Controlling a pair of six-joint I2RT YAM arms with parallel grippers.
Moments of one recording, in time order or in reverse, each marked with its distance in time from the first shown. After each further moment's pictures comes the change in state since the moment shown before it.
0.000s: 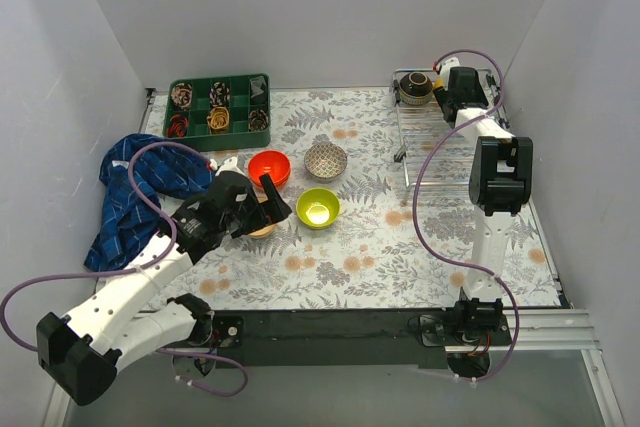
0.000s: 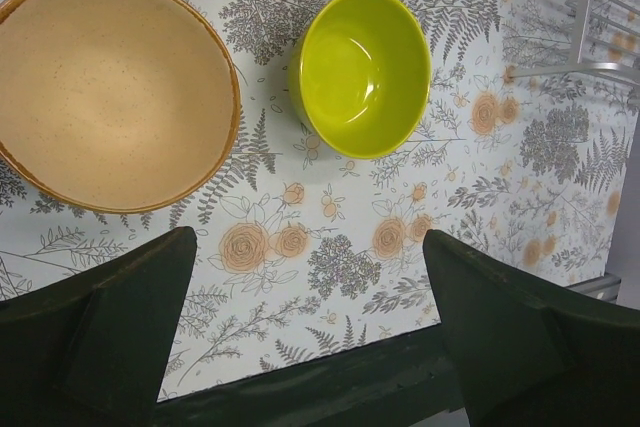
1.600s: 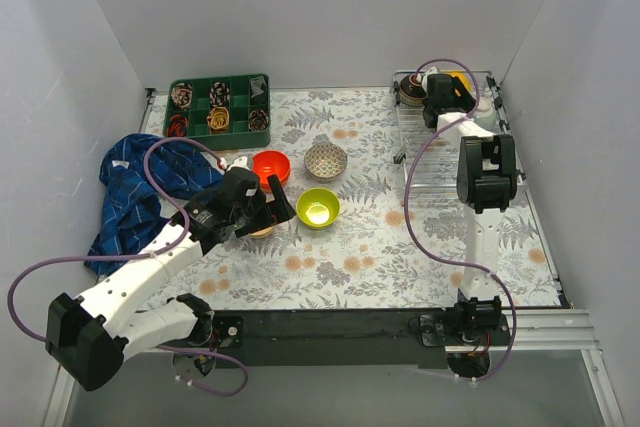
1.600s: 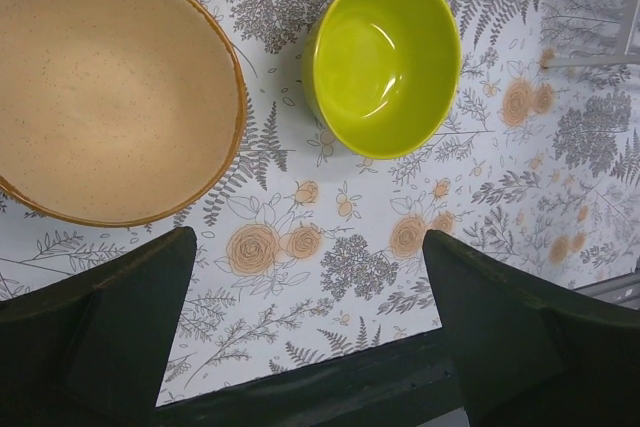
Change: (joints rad) left arm 0.000 0.100 0.009 0.005 0.021 0.013; right arm 0.086 0.079 0.020 0.050 0.275 -0.200
